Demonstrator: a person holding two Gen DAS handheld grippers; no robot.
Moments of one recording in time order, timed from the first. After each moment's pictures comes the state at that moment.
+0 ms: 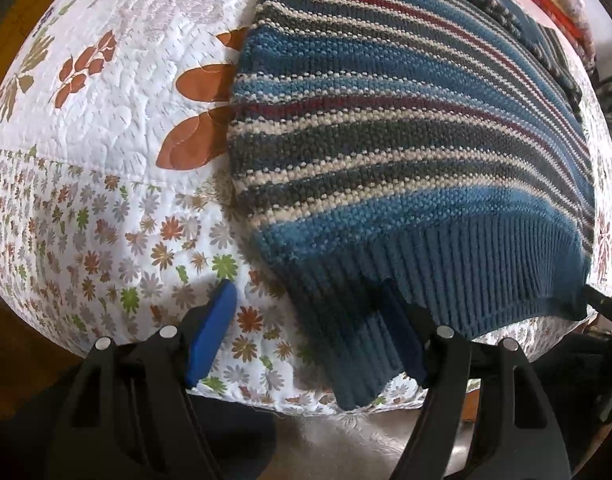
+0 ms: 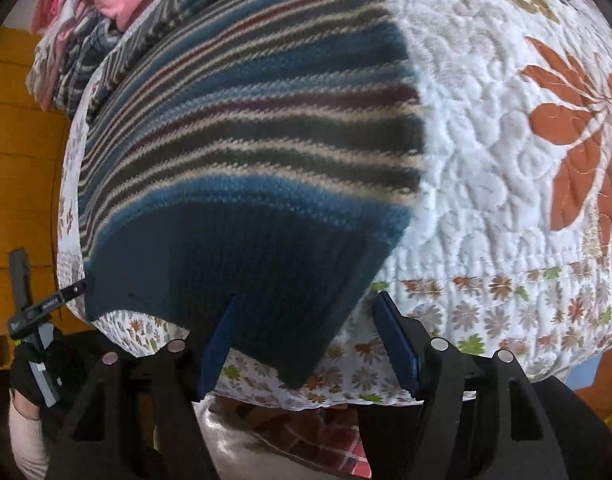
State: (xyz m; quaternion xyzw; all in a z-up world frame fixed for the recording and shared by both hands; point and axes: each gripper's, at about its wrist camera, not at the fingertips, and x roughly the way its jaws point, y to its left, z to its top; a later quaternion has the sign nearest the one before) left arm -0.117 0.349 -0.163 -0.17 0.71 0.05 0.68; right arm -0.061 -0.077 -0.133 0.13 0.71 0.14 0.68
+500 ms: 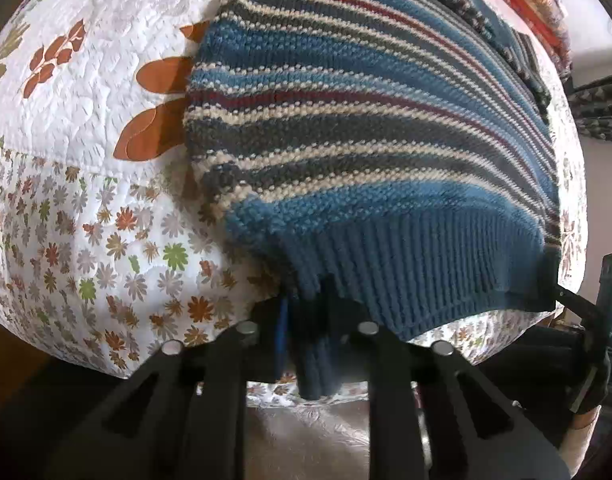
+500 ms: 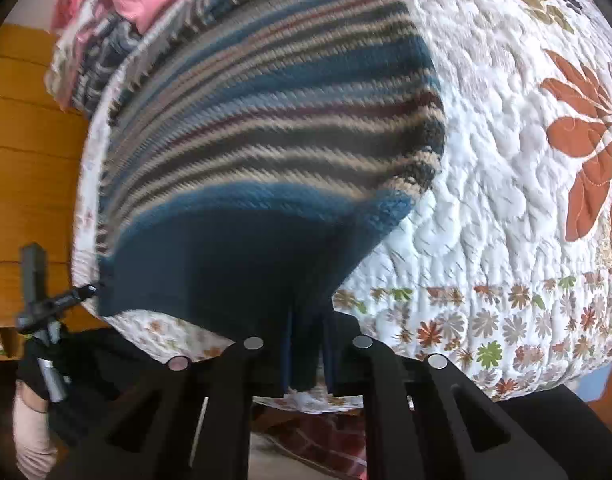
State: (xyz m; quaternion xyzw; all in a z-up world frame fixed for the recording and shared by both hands) left arm -0.115 0.334 -0.165 -0.23 0.69 0.00 0.68; right arm -0.058 -0.080 -0.120 0.17 0.69 0.17 0.68
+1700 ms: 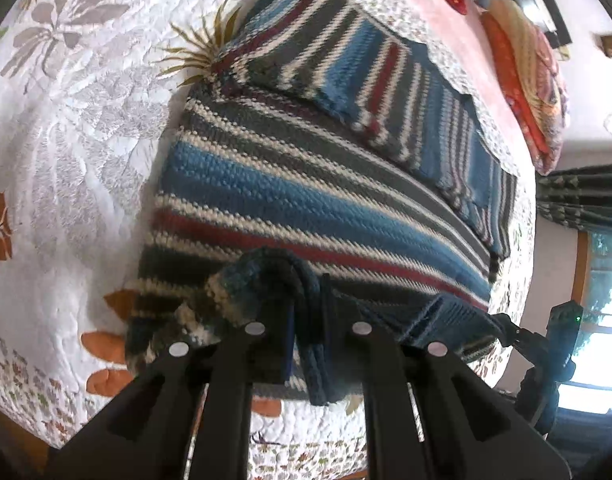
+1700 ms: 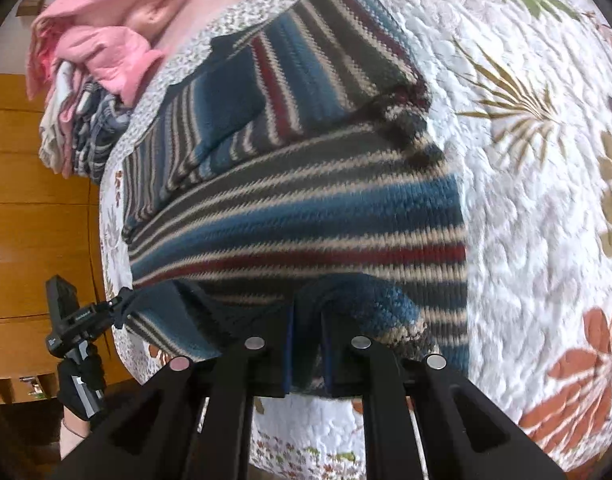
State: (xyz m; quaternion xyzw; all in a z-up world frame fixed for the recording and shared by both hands) left arm 0.073 0.393 -0.159 -0.36 0.65 0.01 0.67; right arm 0.150 -0.085 -0.123 0.21 0.70 0.16 0.66
